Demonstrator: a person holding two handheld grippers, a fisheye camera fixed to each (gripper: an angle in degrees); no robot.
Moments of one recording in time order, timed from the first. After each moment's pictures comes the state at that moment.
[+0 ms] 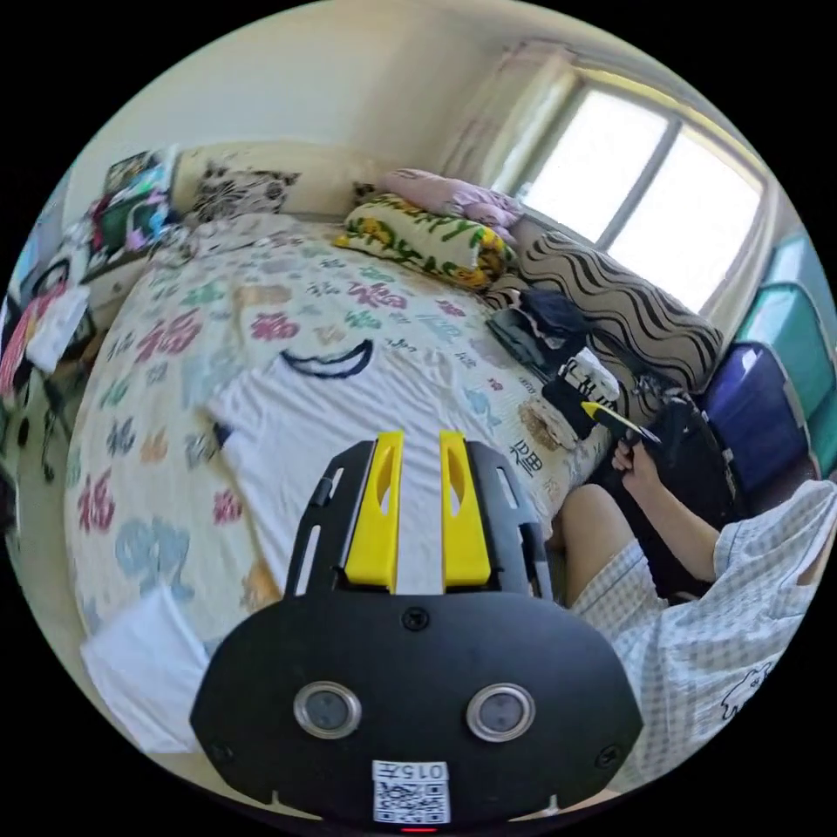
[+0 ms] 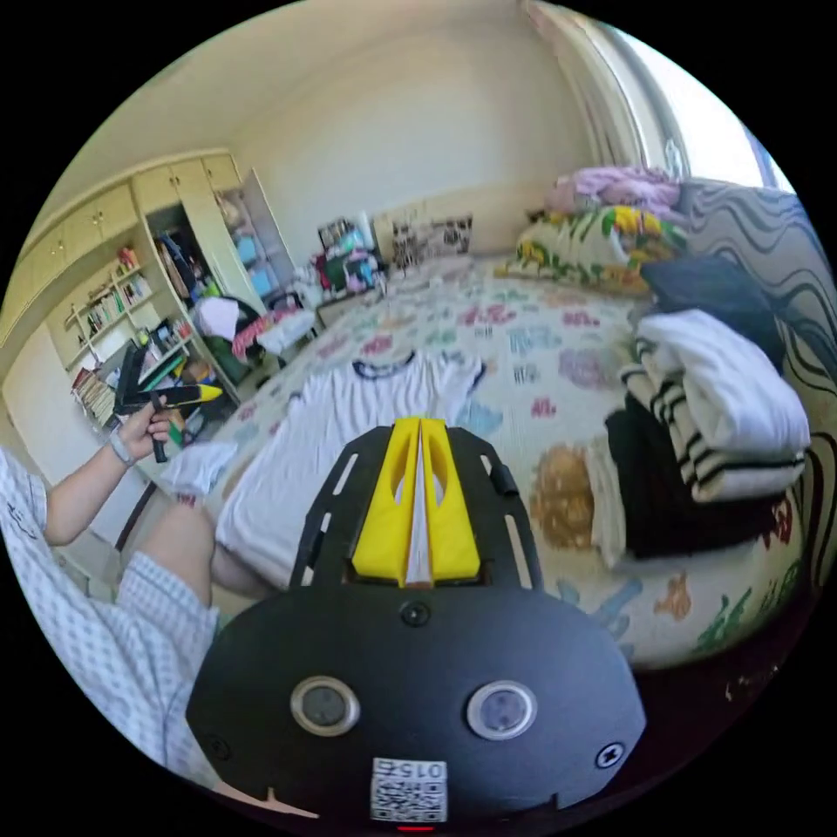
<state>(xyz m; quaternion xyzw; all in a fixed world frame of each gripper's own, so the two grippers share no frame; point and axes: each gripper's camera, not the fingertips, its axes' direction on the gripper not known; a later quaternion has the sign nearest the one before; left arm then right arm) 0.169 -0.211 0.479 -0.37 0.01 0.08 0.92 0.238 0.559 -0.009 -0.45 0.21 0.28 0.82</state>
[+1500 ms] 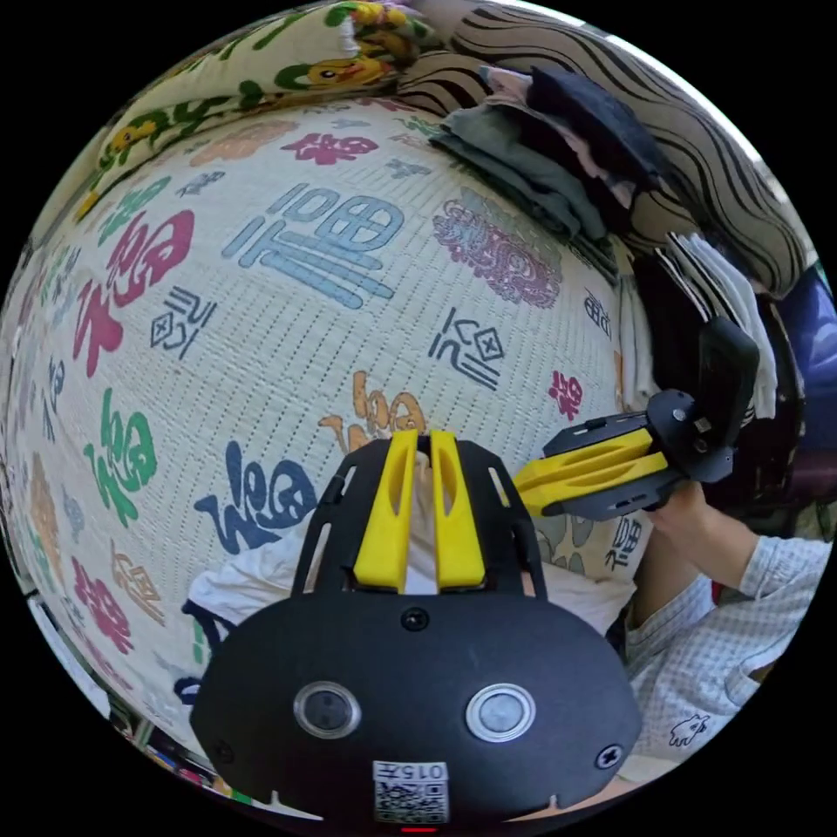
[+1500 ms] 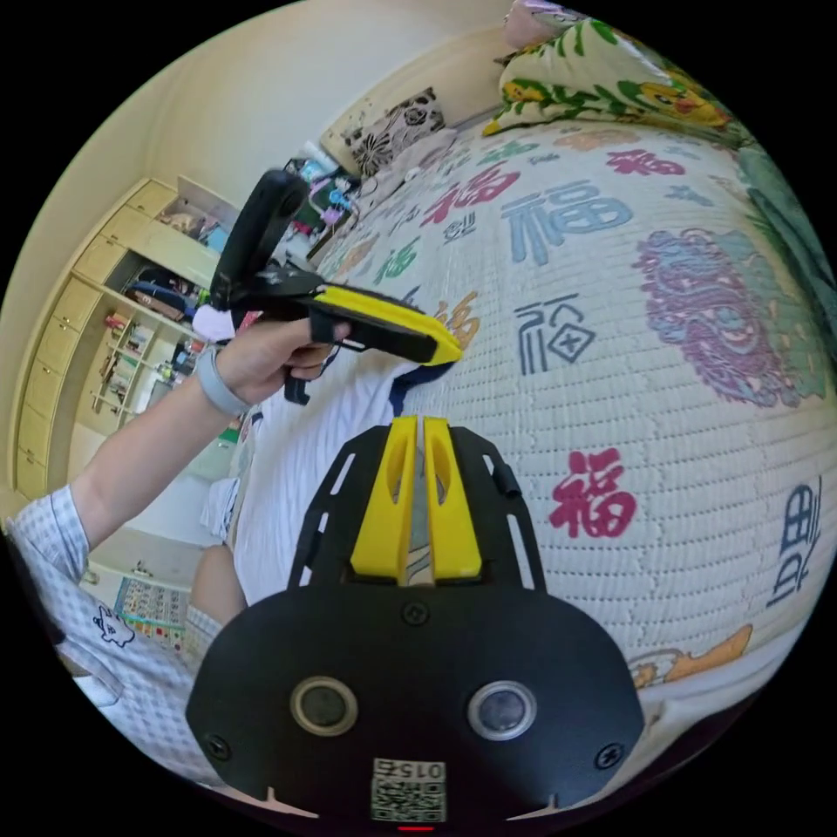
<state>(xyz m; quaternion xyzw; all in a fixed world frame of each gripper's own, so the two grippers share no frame) 0.326 -0.157 1.121 -0.64 0.11 0.25 0.72 0.490 0.810 0.075 -0.55 0.08 0.47 0.69</state>
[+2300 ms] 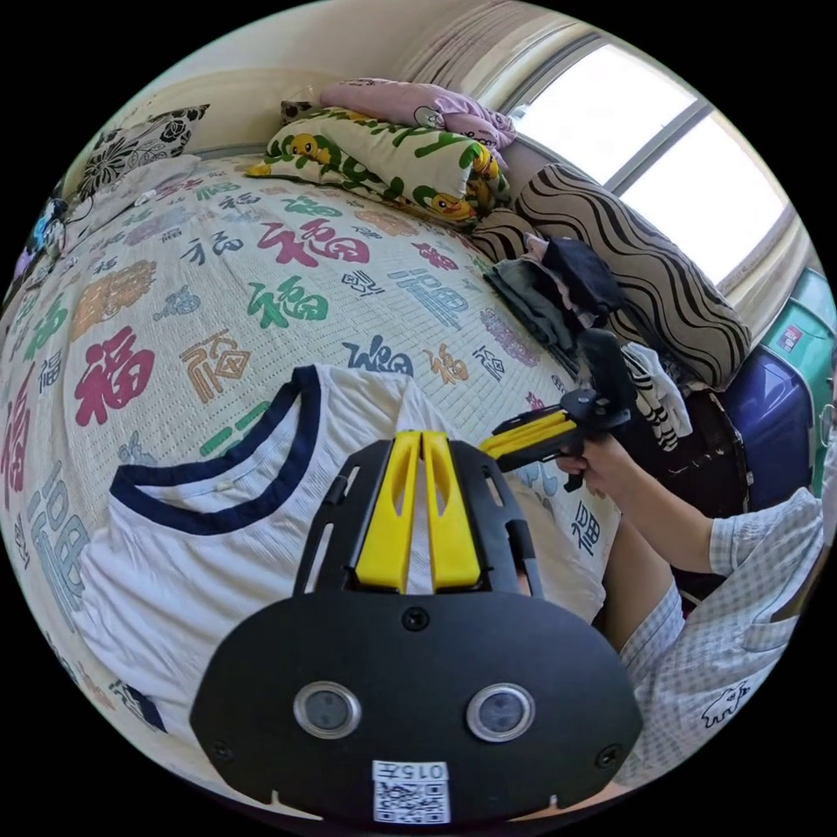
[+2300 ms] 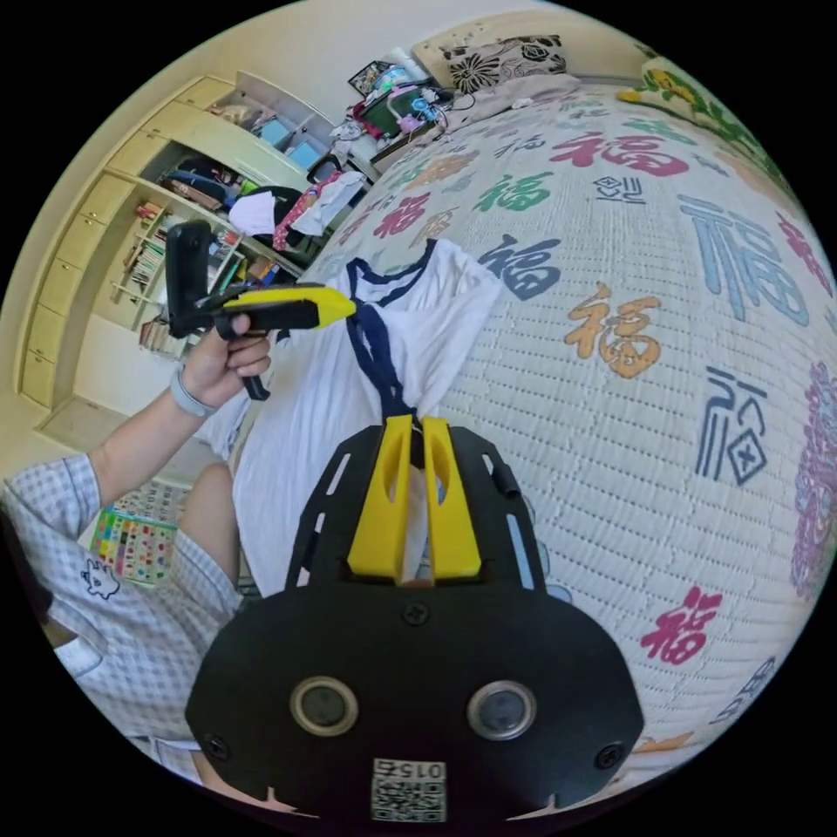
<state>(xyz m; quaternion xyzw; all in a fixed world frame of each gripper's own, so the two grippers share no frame) 0.145 -0.228 0.904 -0.47 0.10 0.08 0.88 0.496 0.796 0.169 -0.63 -0.05 0.40 0.67</state>
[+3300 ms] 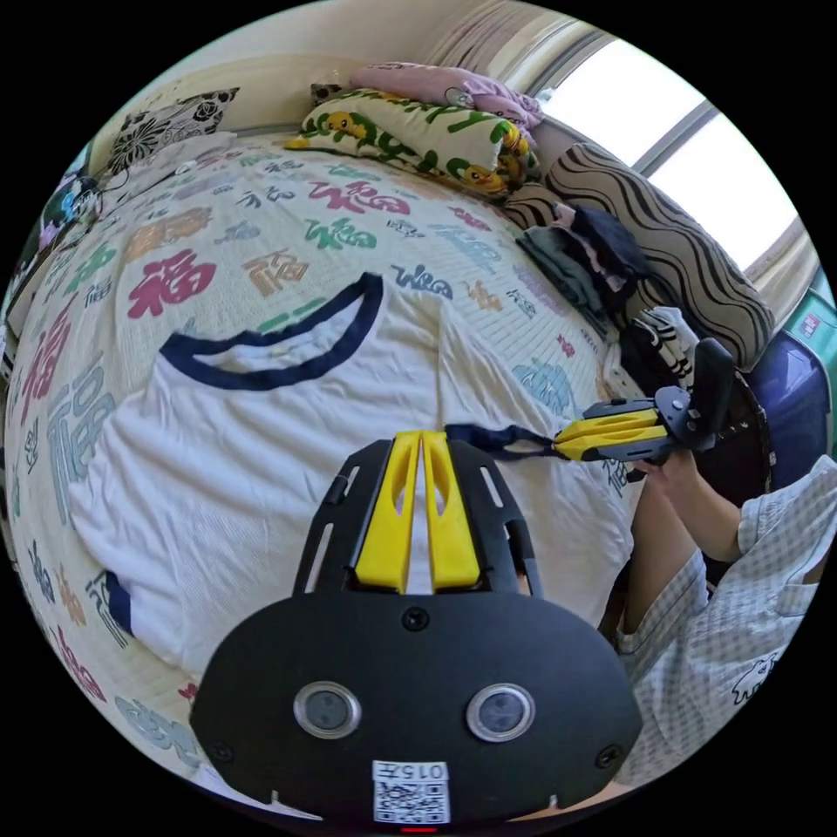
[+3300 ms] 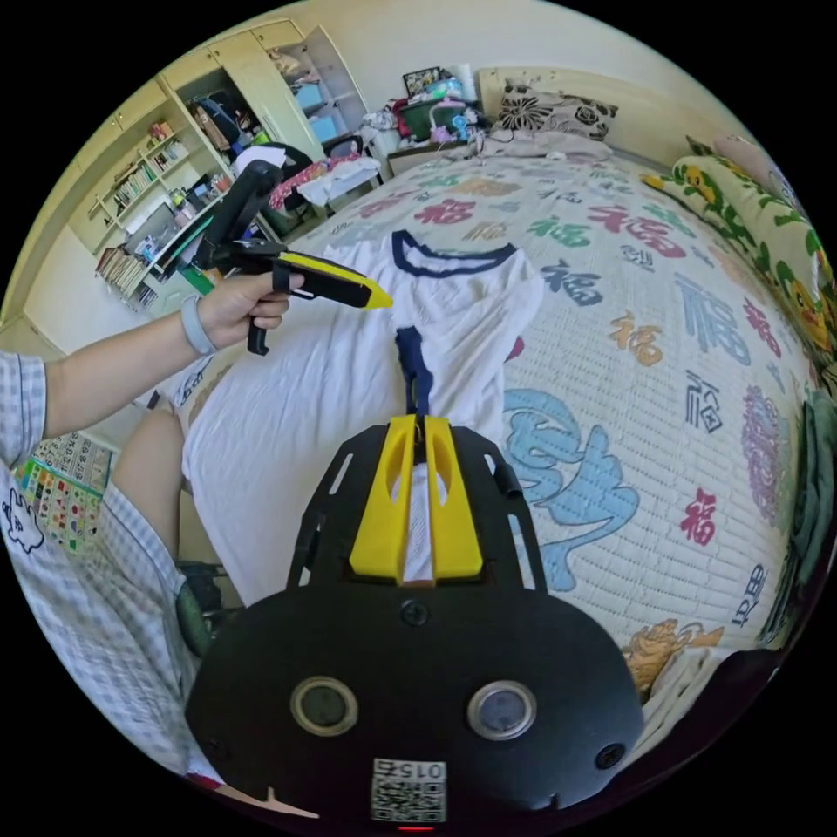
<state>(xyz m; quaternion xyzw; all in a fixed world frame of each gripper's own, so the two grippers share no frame) 0.120 -0.155 0.834 -0.49 0.04 0.08 0.86 0.384 0.656 0.171 -0.66 -0.01 0.26 0.71</state>
